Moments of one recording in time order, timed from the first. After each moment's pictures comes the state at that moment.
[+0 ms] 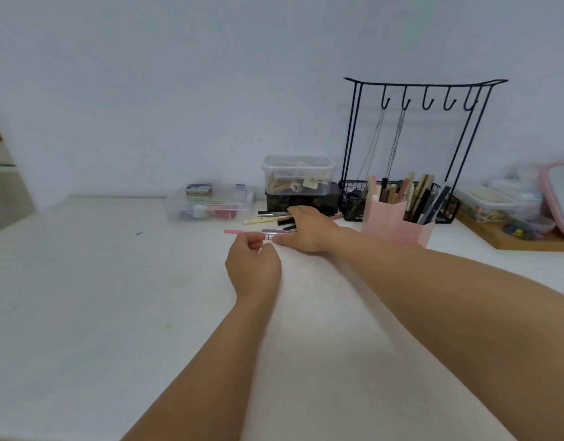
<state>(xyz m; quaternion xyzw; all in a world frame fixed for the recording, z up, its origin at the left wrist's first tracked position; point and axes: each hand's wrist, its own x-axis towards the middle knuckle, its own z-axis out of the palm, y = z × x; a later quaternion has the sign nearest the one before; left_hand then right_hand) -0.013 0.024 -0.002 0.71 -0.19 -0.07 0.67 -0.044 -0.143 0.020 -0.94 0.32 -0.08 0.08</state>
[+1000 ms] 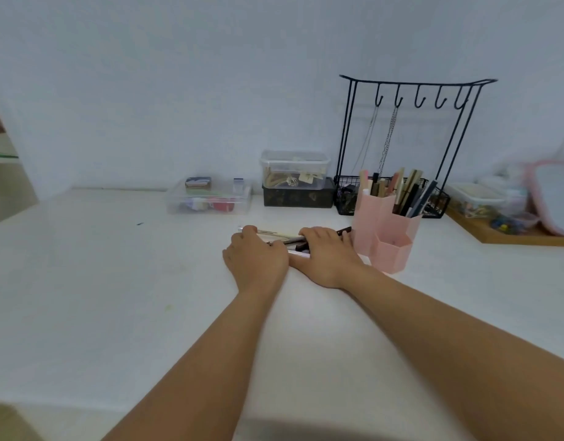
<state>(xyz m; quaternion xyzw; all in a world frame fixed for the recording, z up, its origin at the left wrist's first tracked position) -0.025 0.022 -0.001 0.84 -0.27 -0.01 0.46 -0.120 -0.085 -0.008 -0.93 0.34 -0.12 0.08</state>
